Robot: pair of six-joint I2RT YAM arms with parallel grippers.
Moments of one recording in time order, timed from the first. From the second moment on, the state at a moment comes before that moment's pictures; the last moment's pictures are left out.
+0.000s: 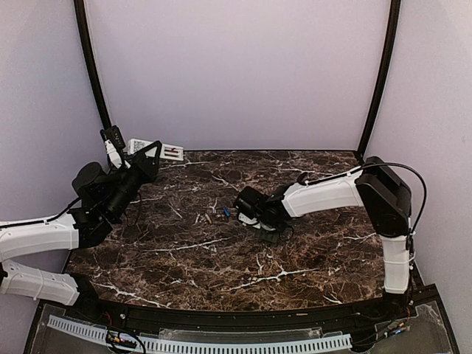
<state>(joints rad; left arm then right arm) -0.71 1.05 0.56 0.73 -0.32 -0.45 0.96 2.07 1.39 -0.63 0.52 -0.31</state>
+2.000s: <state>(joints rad) -0.70 0.95 0.58 0.52 0.05 -0.58 1.01 1.88 1.51 0.21 -0.35 -0.61</state>
